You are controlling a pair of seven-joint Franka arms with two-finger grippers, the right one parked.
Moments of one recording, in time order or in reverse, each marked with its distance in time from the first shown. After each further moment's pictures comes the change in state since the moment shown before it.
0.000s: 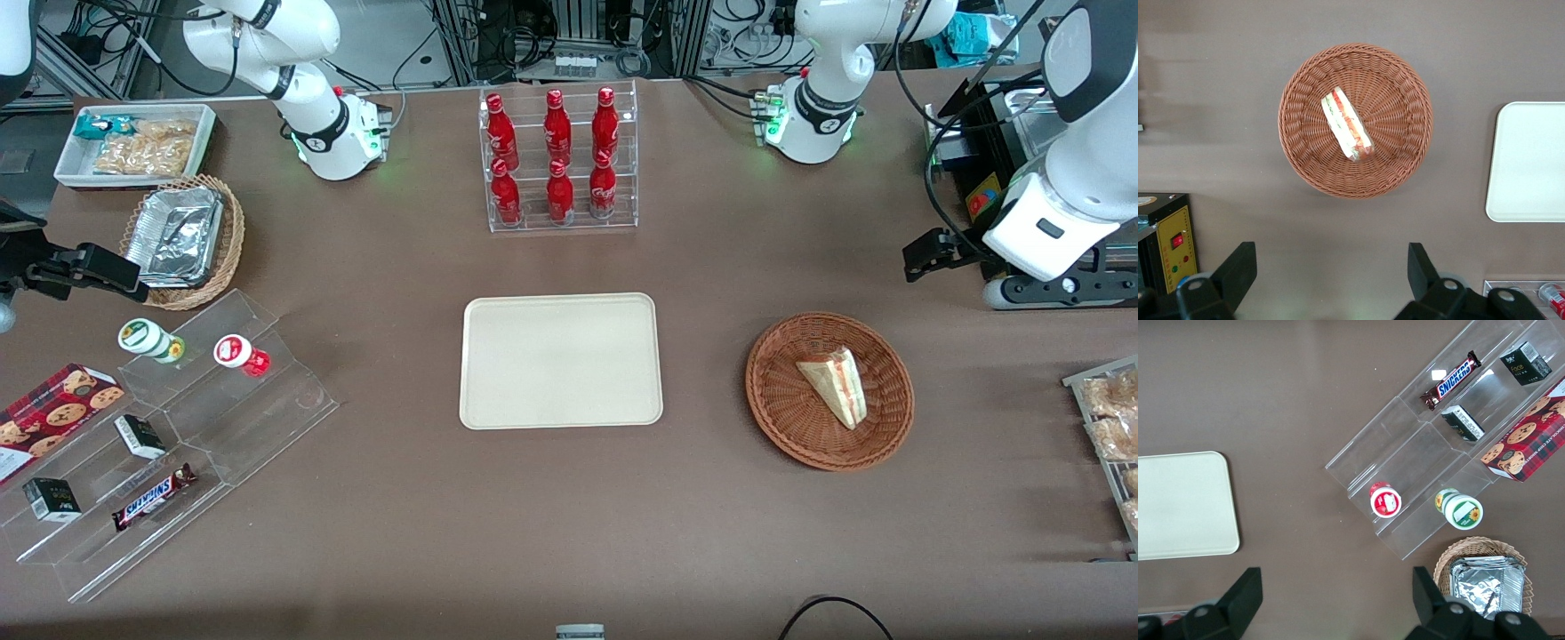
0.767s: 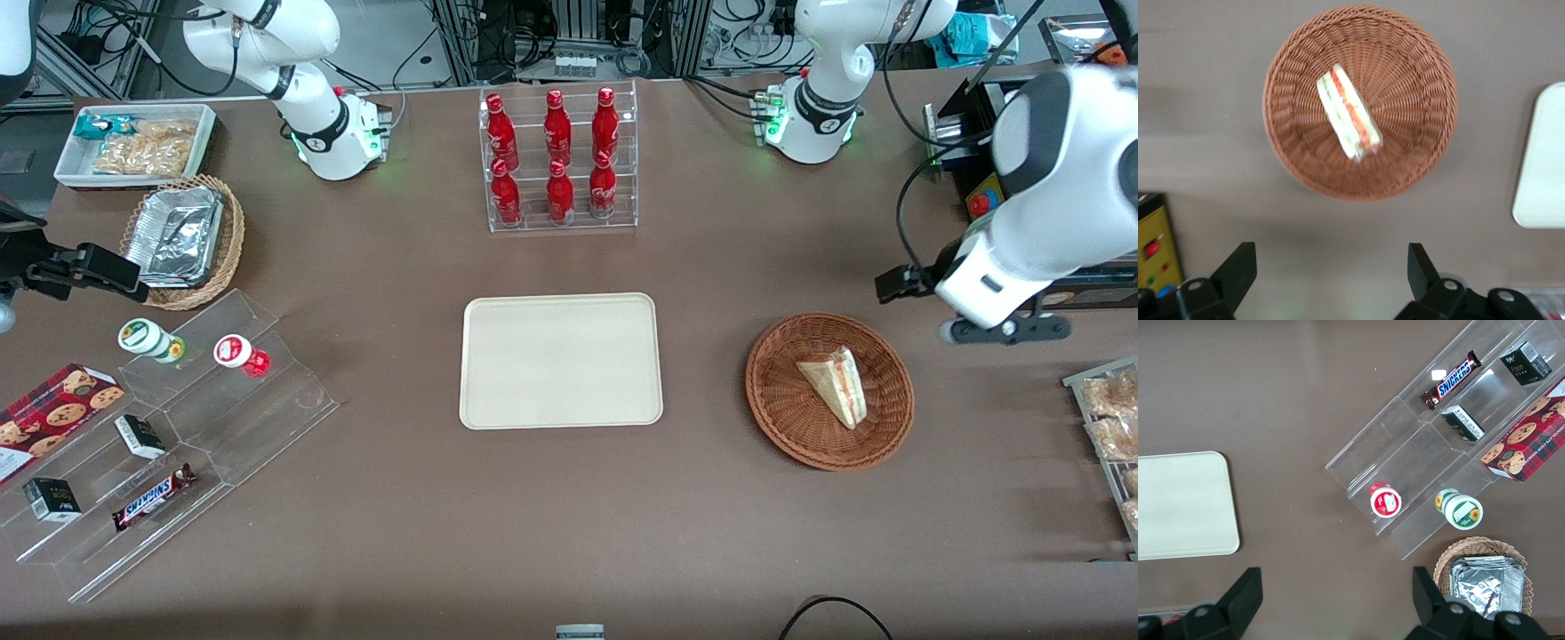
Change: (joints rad) arm 0.001 0.080 0.000 -0.188 0.005 0.199 0.000
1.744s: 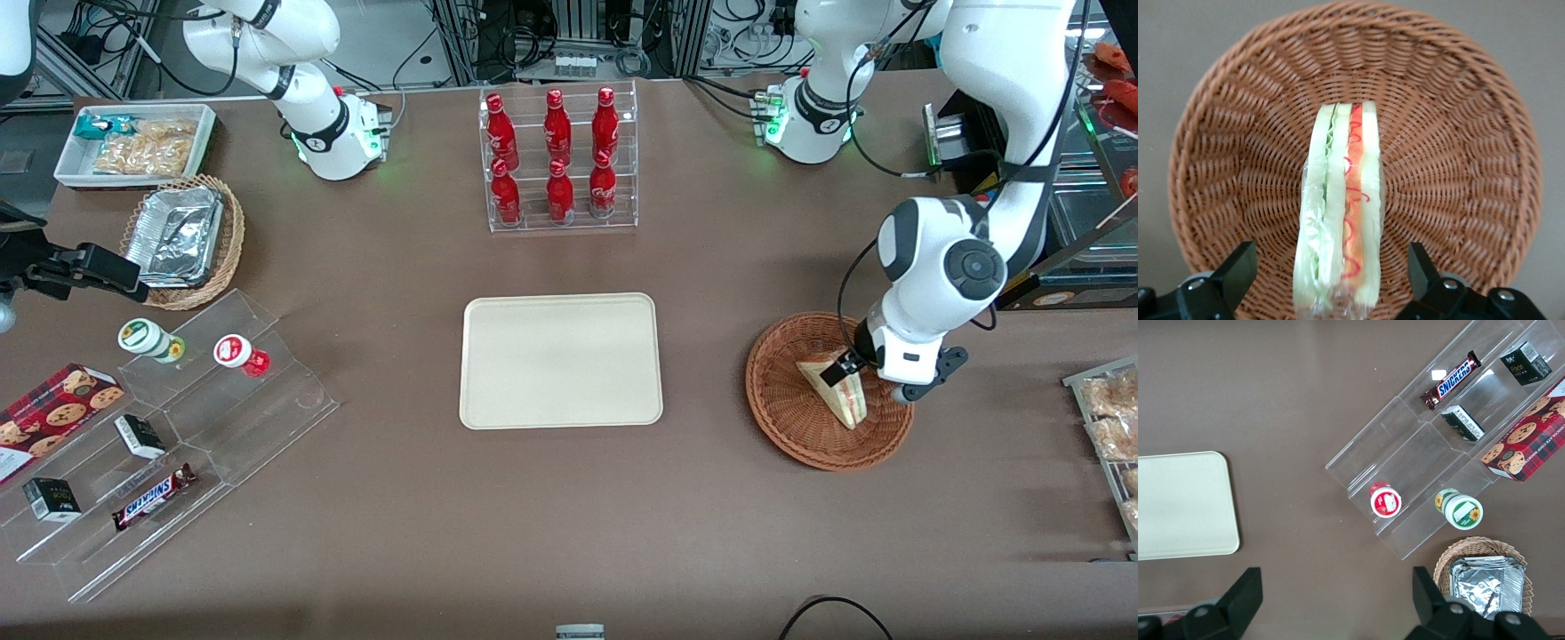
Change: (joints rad) arm 0.001 0.194 -0.005 -0.318 0.000 0.666 -0.616
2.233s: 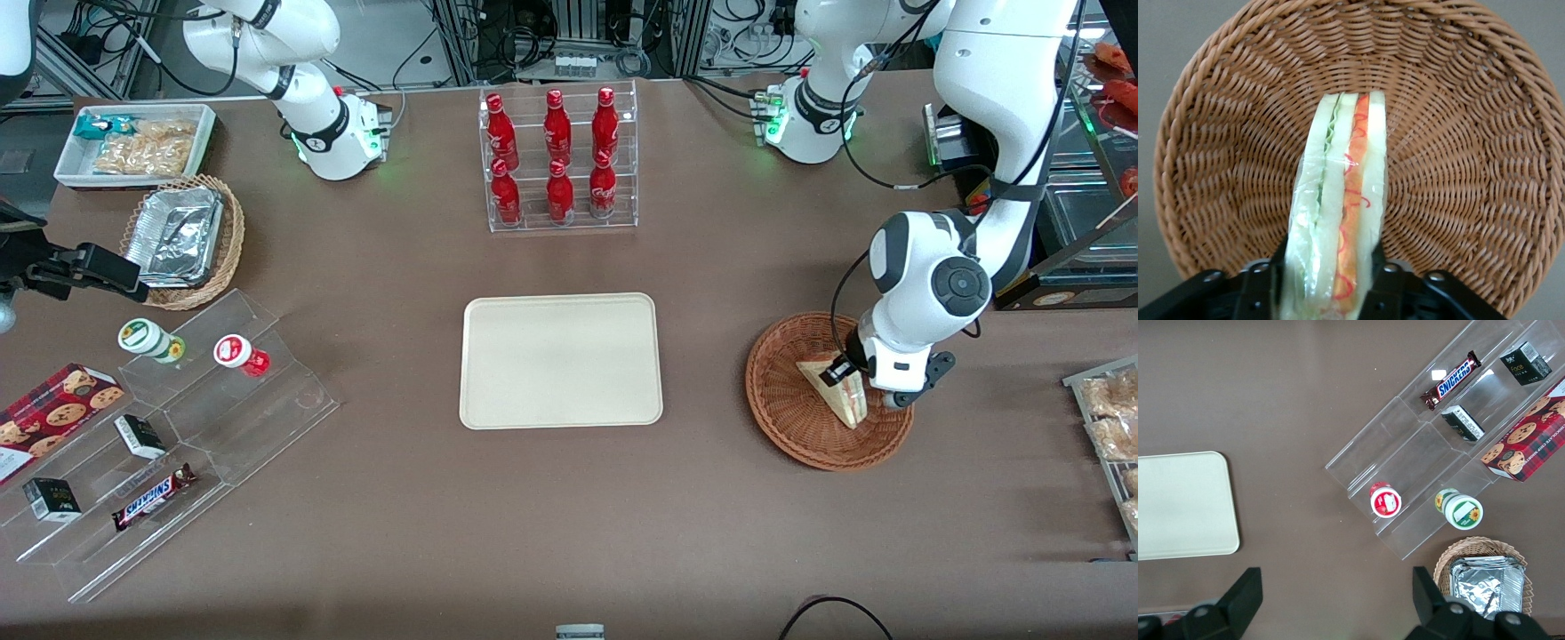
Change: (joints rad) arm -0.001 0.026 -0.003 0.036 0.000 -0.062 -0.012
